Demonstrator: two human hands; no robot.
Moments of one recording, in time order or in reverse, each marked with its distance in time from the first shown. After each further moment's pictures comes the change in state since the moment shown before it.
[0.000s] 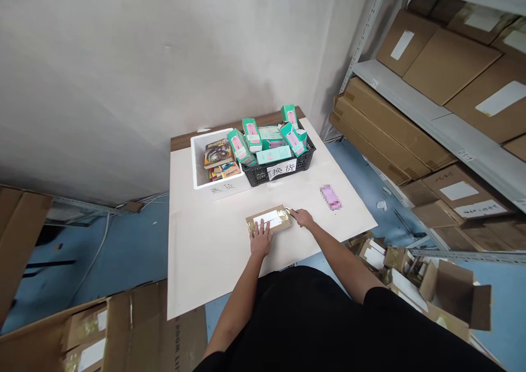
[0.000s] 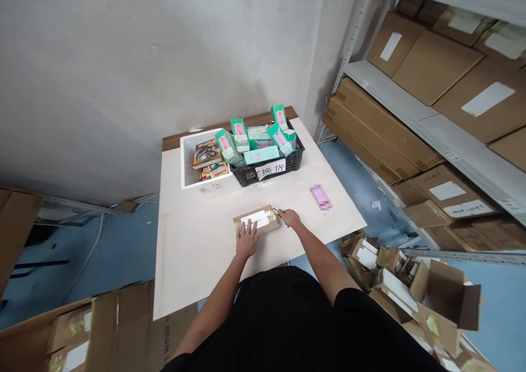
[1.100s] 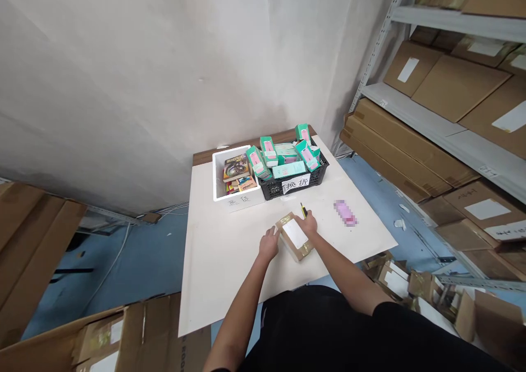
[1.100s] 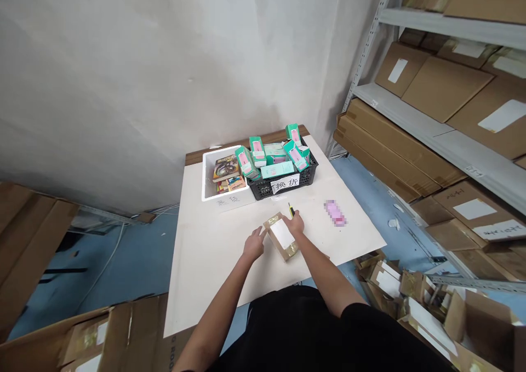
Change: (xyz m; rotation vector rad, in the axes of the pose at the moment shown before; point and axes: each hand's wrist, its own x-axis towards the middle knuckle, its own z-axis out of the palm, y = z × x) left_hand 0.027 -0.018 -0.079 0.077 -0.143 0.106; right_hand -0.008 -0.078 0.014 0.034 0.436 0.039
